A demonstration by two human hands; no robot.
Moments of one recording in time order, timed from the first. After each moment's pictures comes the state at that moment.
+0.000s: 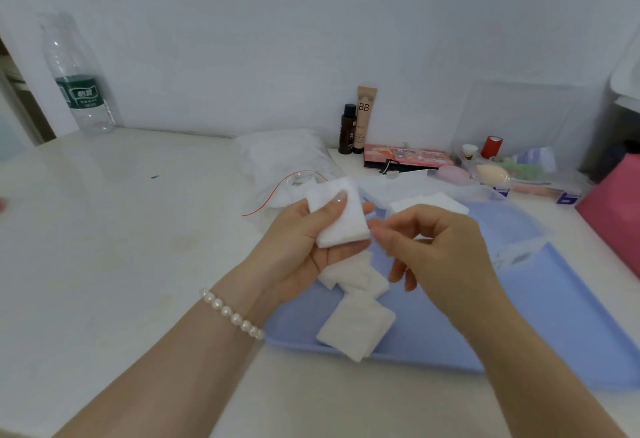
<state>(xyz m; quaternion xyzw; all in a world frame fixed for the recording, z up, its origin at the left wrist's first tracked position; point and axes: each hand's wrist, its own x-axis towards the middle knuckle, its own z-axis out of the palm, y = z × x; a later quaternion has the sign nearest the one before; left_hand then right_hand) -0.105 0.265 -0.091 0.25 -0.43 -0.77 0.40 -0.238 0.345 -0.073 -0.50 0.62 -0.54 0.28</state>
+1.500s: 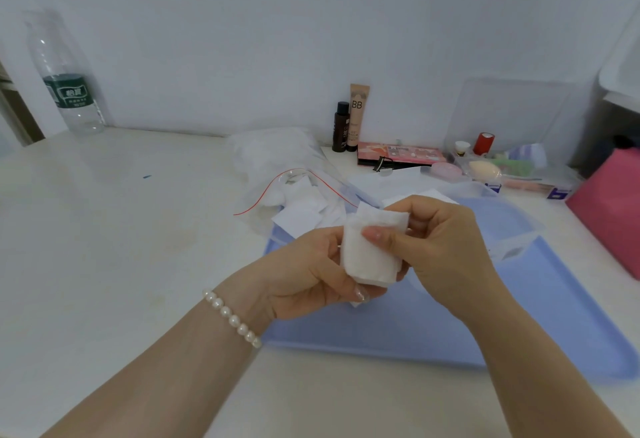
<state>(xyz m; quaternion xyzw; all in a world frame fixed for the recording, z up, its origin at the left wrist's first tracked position) -0.107 0.274 -0.100 0.15 -0.56 -0.80 0.15 -0.245 0.343 -0.071 -0.52 0.54 -0.58 0.32</state>
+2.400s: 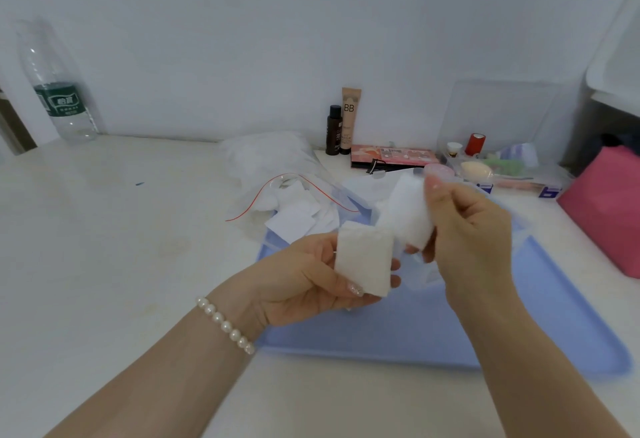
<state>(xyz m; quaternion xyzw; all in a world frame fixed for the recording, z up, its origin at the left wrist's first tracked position) -0.106 0.274 -0.101 0.16 -0.49 -0.84 0.14 -0.257 0.342 -0.069 -0.37 0.60 -0.68 0.20</state>
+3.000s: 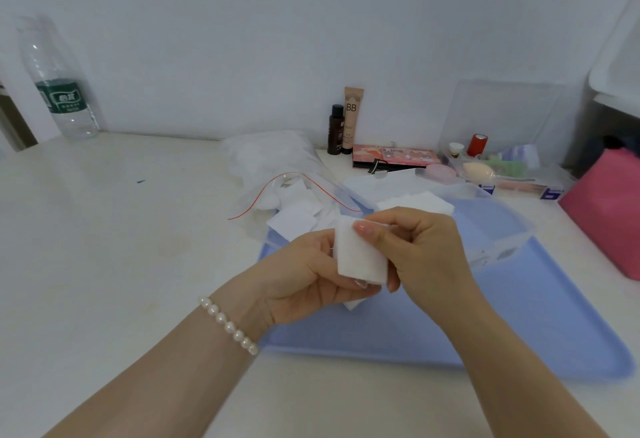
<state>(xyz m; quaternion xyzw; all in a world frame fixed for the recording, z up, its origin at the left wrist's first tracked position) -0.109 0.276 -0.099 0.17 -0.53 -0.81 0.17 -0.234 0.343 -0.073 -0.49 0.57 -0.59 0.30</state>
